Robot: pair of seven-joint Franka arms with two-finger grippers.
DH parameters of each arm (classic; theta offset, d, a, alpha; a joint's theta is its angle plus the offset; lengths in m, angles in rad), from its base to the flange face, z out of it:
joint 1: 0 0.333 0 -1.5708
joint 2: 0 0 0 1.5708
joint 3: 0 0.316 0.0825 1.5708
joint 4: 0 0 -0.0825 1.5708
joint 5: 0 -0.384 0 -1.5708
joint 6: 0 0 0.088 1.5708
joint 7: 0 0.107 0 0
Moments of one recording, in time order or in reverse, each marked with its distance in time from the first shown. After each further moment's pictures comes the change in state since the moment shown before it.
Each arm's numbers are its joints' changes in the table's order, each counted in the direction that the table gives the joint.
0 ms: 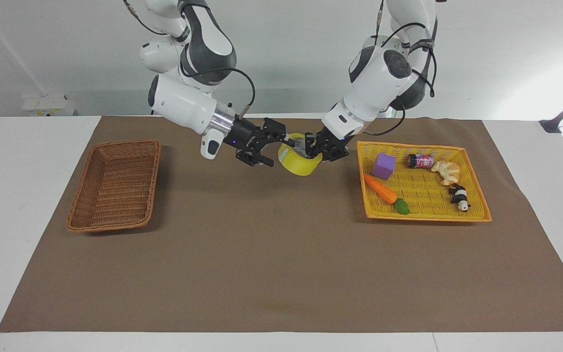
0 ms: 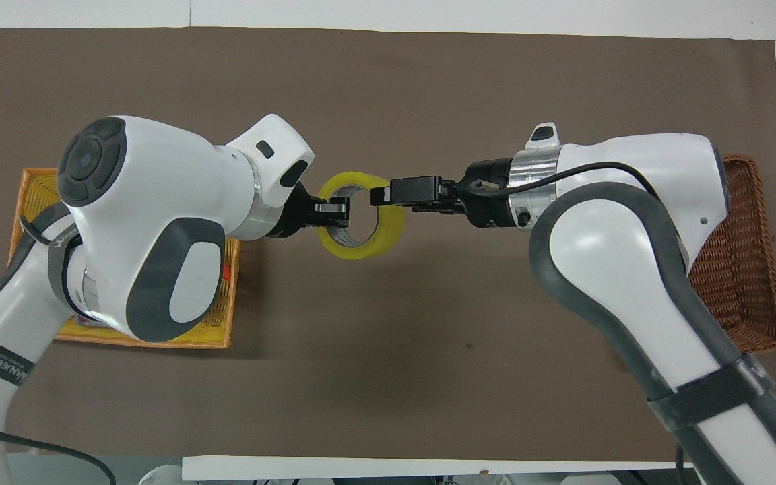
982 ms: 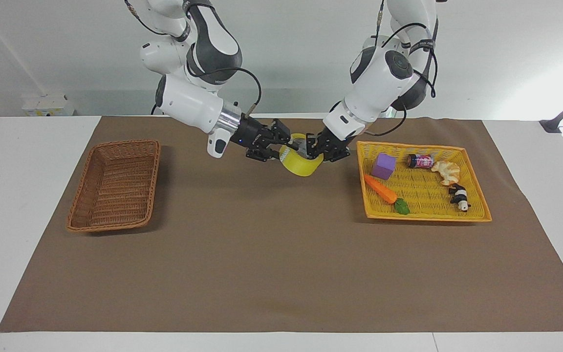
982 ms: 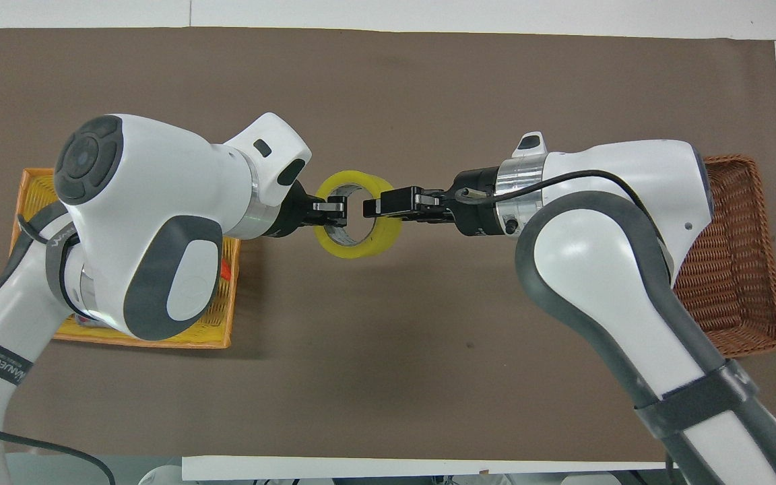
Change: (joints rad) left arm 0.002 0.000 0.003 0.000 0.001 -0.002 0.002; right arm 0.012 -0.001 -0.005 -0.009 -0.001 -0.003 0.006
